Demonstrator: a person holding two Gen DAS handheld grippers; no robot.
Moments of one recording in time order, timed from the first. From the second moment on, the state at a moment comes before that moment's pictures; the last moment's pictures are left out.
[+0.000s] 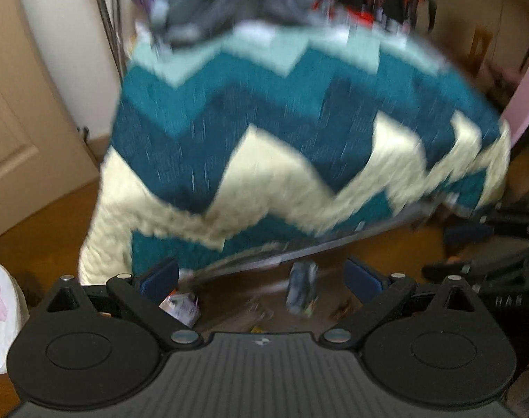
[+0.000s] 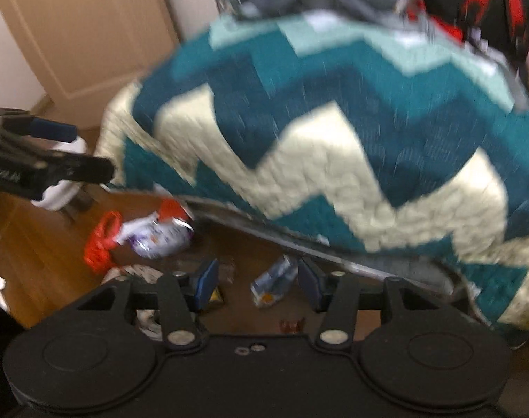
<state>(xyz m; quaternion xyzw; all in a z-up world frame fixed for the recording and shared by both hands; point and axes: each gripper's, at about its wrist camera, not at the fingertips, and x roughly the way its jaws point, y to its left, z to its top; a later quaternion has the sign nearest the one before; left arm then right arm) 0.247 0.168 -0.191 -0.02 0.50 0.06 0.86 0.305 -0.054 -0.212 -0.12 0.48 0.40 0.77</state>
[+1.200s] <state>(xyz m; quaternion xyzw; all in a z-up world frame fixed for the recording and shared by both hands) 0.266 0.179 -0.543 0.03 0.73 -0.04 0.68 0.339 -0.015 -0.532 -0.26 0.65 0.37 0.62</state>
